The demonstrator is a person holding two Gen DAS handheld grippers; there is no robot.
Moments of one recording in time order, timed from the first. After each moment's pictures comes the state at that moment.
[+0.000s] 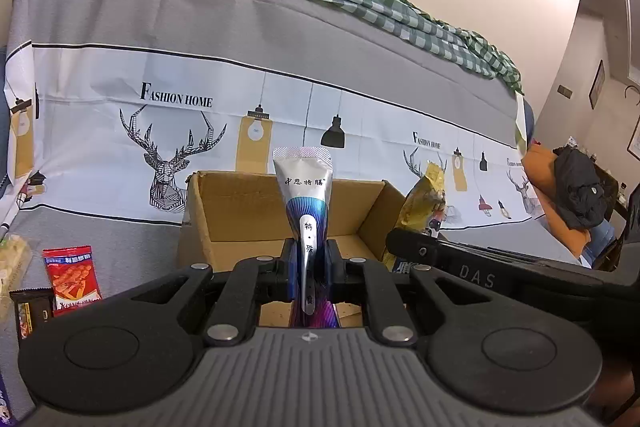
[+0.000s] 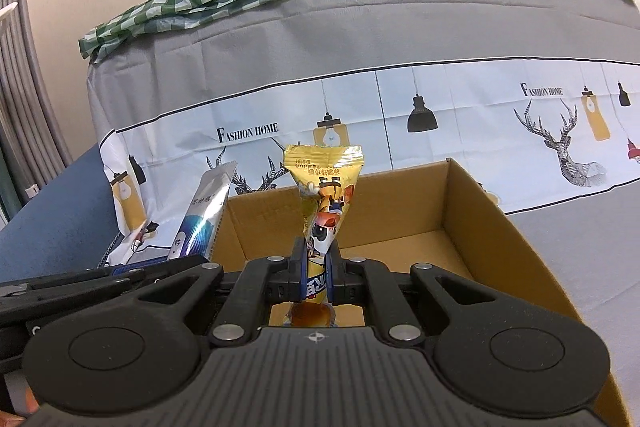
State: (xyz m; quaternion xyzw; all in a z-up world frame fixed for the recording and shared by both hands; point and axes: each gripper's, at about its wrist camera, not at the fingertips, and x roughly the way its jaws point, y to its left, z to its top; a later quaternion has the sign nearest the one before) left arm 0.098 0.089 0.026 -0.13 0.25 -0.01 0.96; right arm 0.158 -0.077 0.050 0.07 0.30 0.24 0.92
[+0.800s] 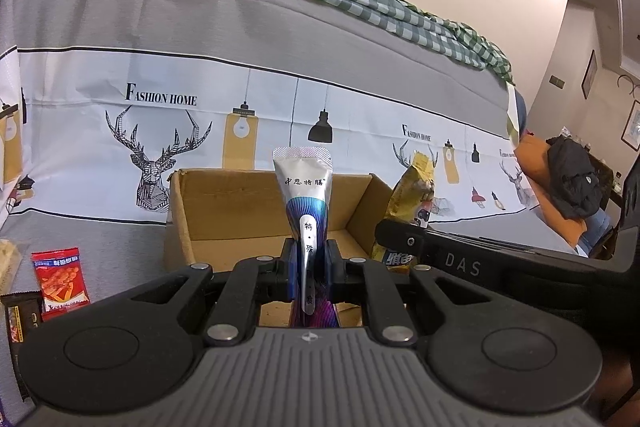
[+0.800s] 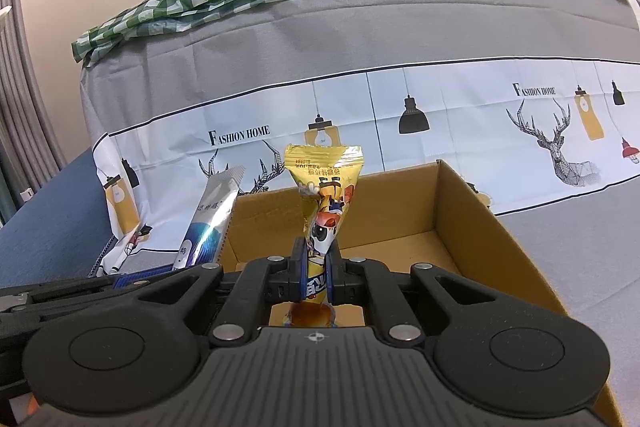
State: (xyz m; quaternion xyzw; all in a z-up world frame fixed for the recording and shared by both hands) left arm 0.103 0.079 0.022 -0.11 0.25 -0.03 0.96; right arm 0.159 -0.079 0.050 0.07 0.30 0.23 0.92
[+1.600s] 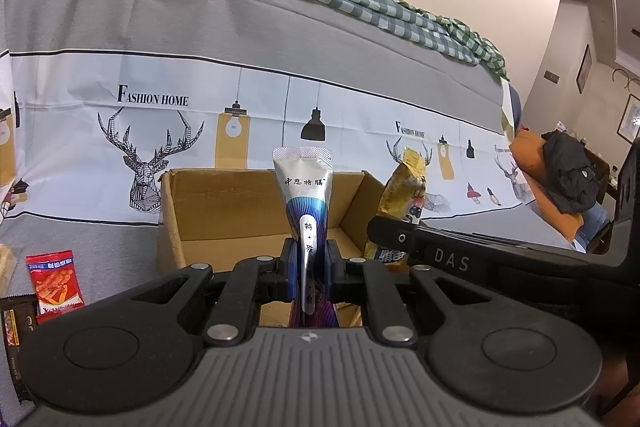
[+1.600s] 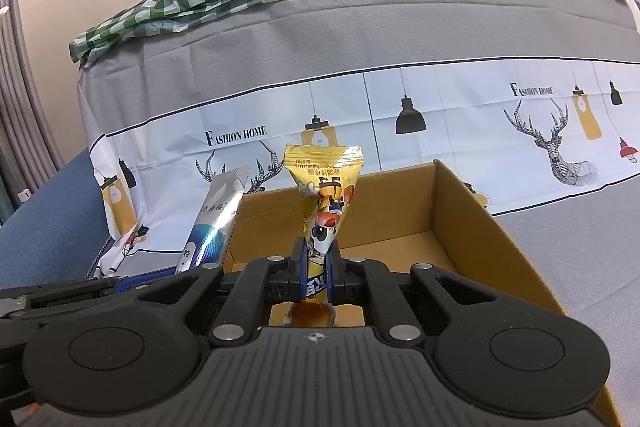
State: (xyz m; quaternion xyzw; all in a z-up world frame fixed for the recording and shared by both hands) left arm 0.103 0.073 0.022 -0.11 0.25 -0.04 0.96; right arm 0.162 -0.082 0.049 0.07 0.30 0.23 0.92
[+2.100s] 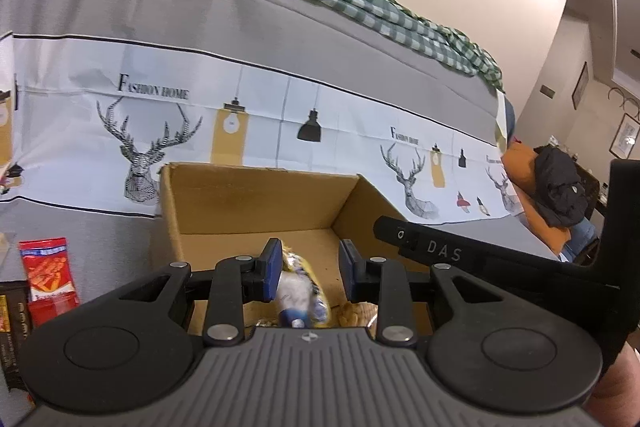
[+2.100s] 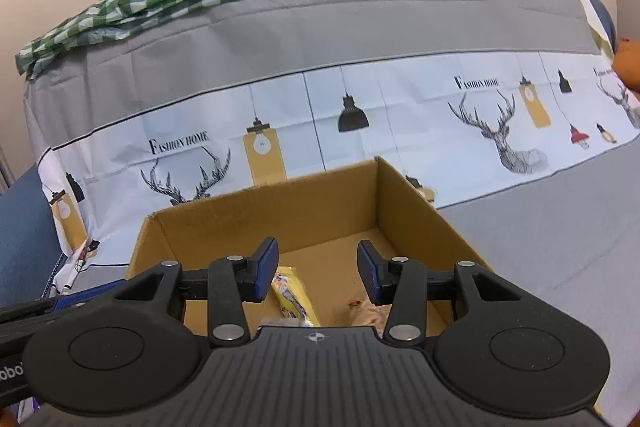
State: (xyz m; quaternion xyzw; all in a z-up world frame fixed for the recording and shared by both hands) left arm 0.096 0.084 0.025 -0.14 0.25 -0.04 0.96; right arm 0.165 -0.085 0.046 0.07 0.31 0.15 0.94
